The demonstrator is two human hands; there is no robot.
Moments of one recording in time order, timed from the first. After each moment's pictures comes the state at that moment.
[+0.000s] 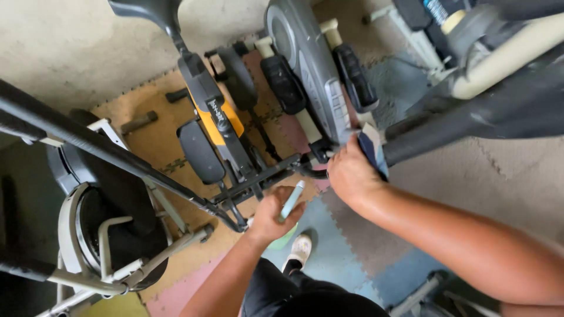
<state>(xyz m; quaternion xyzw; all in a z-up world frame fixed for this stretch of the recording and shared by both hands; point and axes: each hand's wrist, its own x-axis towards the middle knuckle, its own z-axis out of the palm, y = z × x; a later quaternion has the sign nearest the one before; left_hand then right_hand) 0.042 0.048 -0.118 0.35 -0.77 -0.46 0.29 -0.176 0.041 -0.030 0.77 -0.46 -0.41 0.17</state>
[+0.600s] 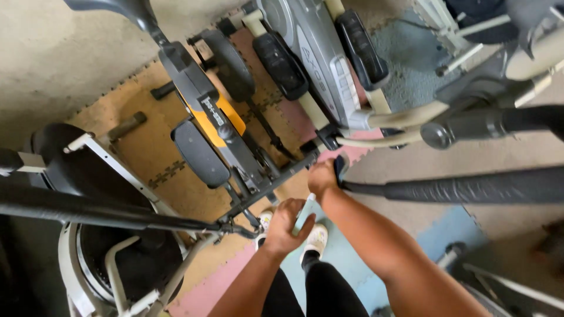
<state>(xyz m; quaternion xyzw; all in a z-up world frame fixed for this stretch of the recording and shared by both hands) 0.061 0.014 -0.205 0.33 -0.76 -0.48 0.28 -0.148 -0.003 -0.411 0.67 -0.64 -0.37 -0.03</state>
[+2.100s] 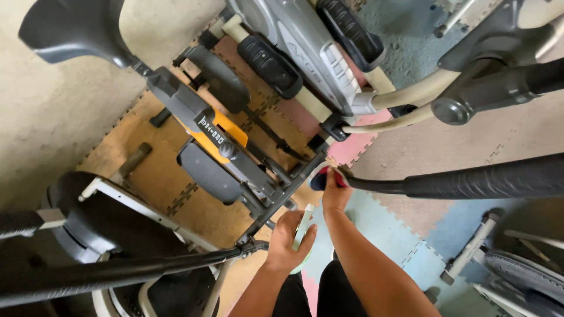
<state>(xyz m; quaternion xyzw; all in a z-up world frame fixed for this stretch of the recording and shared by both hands) 0.096 -0.014 -0.200 0.30 -0.73 -0.57 0.24 -0.081 0.022 -0.412 0.03 -0.72 0.68 -0.09</state>
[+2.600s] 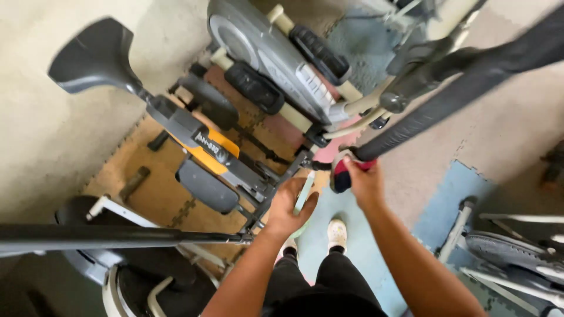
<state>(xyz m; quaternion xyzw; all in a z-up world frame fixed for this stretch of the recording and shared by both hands) 0.068 -0.030 -0.122 0.20 -0.78 -0.53 0.28 -0.136 0.086 -0.193 0.12 -0.74 0.63 -0.20</state>
